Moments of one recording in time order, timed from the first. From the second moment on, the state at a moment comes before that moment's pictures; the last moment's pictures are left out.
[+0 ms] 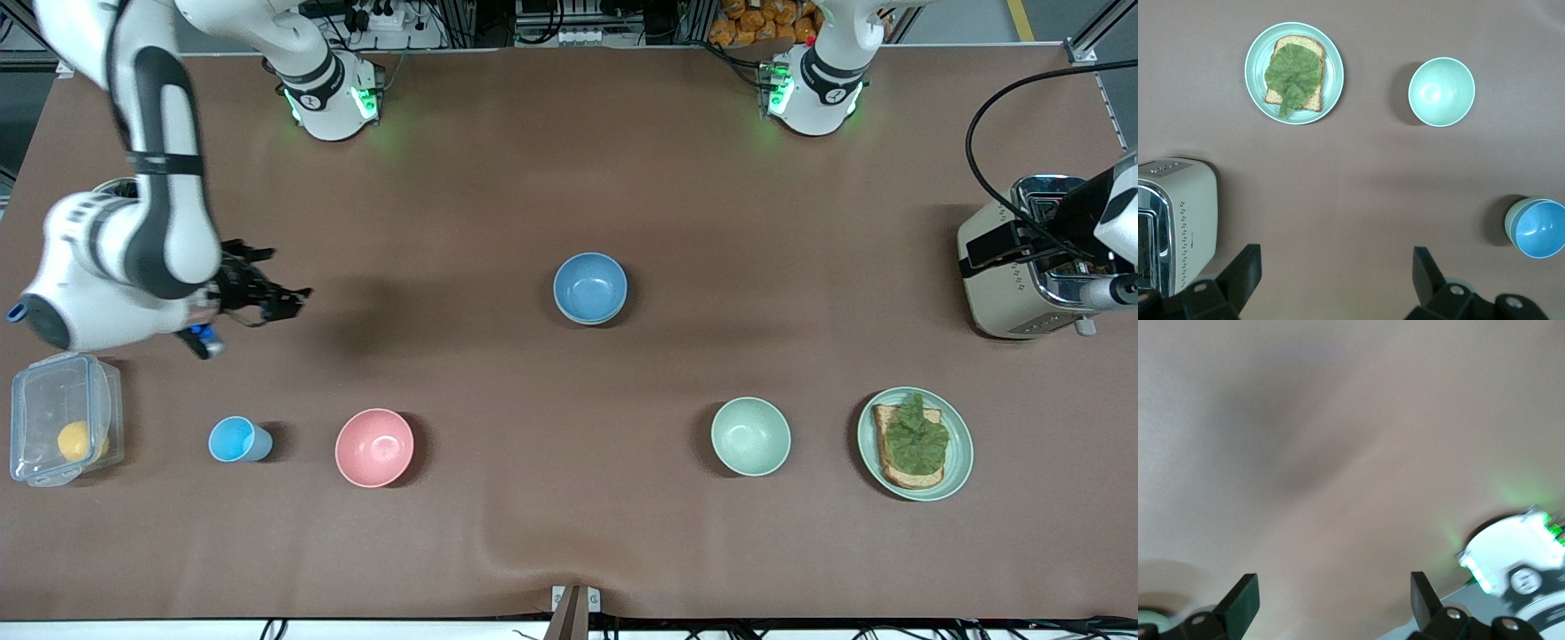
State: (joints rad) left arm 0.04 0.13 -0.08 -1.42 -0.06 1.53 -0.12; right arm 0.49 0.39 -0.64 -1.79 0.41 1.49 0.49
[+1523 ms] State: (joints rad) left arm 0.03 -0.01 -0.07 -1.49 -0.03 1.49 -0.09; right arm -0.06 0.05 0.08 -1.60 0.07 1.64 0.29
